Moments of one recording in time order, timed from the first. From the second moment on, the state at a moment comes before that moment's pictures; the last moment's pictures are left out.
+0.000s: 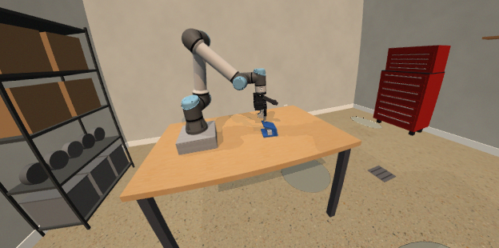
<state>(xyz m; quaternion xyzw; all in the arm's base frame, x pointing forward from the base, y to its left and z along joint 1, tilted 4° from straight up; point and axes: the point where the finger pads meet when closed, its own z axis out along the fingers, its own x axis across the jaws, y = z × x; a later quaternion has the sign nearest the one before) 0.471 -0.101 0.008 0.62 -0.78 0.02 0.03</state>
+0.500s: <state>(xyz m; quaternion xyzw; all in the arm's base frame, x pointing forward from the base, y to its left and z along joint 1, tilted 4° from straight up) 0.471 -0.102 0.001 0.62 -0.78 0.02 0.03</state>
